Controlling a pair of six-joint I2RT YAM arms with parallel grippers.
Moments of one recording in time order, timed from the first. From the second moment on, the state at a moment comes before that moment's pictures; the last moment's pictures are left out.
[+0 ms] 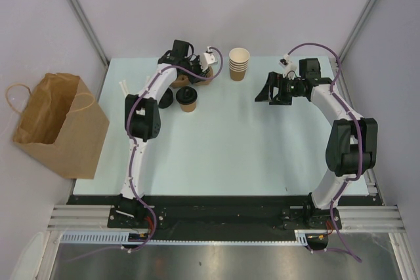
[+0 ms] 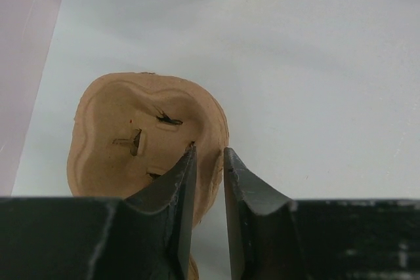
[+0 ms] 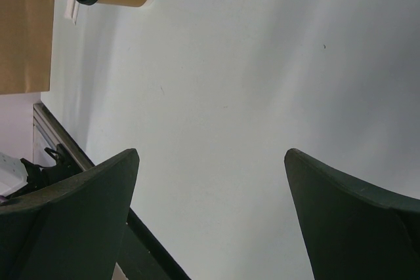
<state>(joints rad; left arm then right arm) -0.27 2.49 2.31 -0.65 0.58 0.86 0.06 1.76 1.39 -0.50 -0.74 0.18</state>
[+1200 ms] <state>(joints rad) -0.26 2.49 2.32 -0.63 0.58 0.86 0.06 1.77 1.40 -0.50 -0.74 0.18</state>
